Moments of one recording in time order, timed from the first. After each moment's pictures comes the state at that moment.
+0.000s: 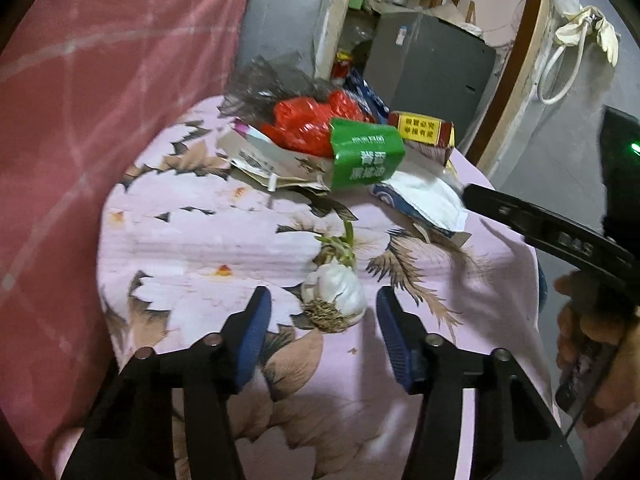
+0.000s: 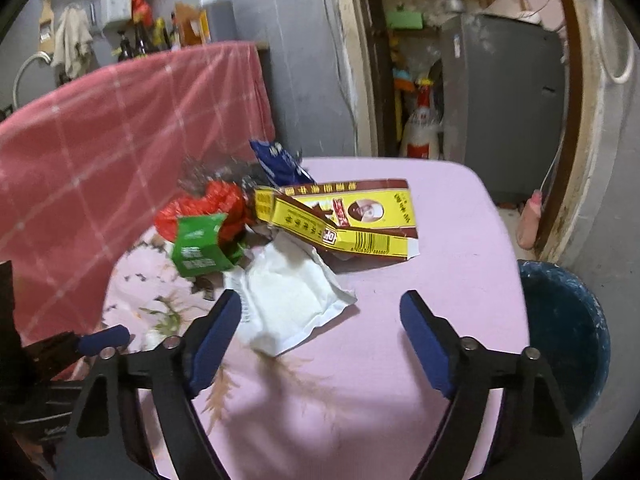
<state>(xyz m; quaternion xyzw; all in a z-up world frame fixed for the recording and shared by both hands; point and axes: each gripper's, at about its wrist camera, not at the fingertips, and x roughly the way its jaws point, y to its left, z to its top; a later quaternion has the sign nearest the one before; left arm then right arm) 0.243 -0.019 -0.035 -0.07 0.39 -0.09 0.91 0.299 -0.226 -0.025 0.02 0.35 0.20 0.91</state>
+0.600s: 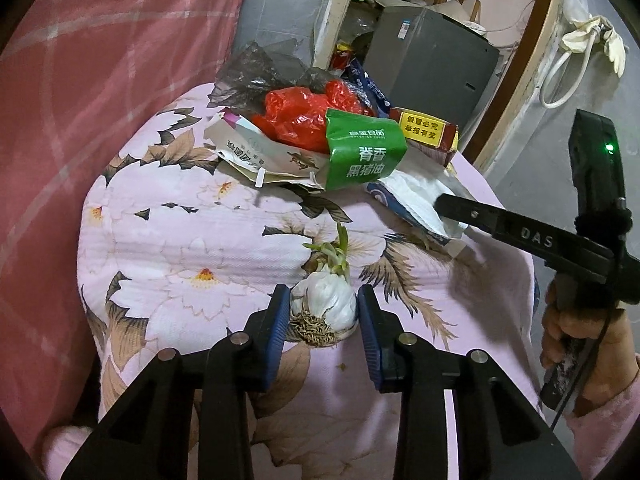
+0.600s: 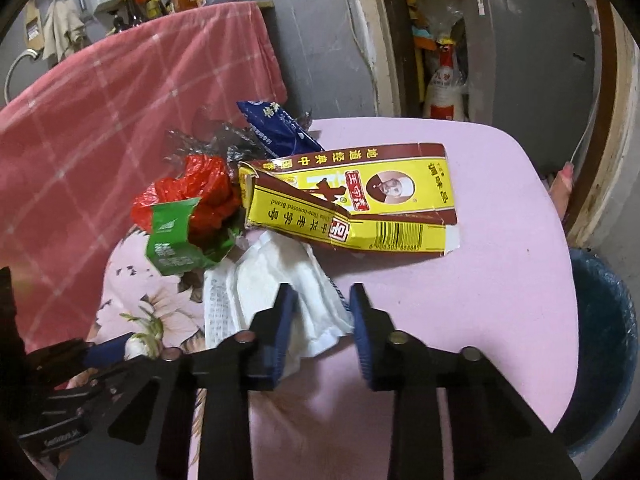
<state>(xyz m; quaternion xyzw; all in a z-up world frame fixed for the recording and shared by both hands) 0.252 -0.020 -0.035 -0.09 0.41 -0.10 0.90 0.330 -0.222 -0.041 0.03 0.40 0.25 0.88</state>
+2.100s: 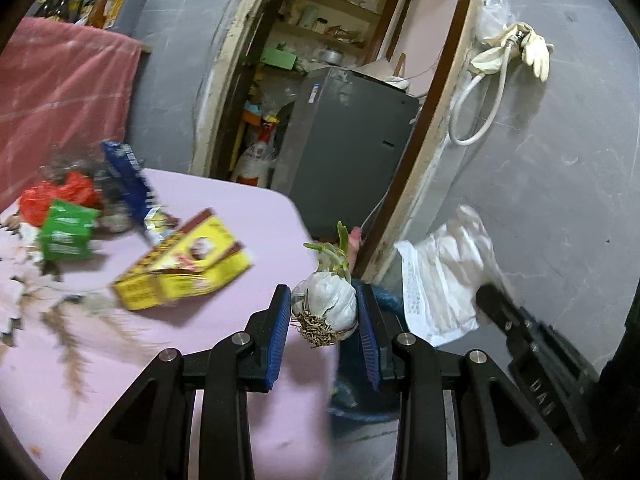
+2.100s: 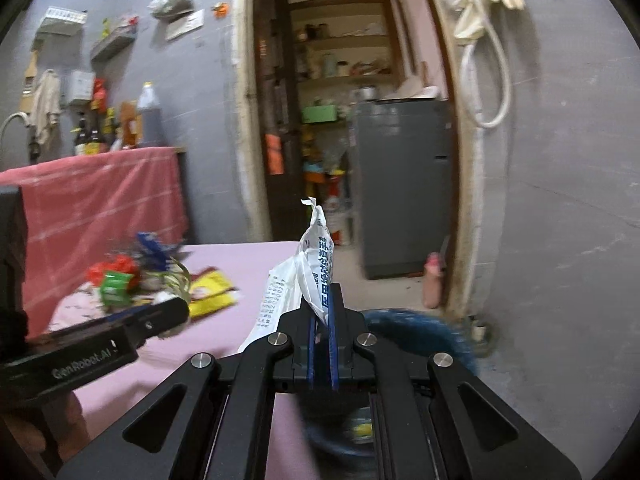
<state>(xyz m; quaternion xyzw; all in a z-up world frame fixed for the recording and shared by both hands) 0.256 -0.233 0.000 -0.11 0.25 -0.17 0.95 0.212 -0.415 -0.011 0.04 0.15 0.05 0.99</state>
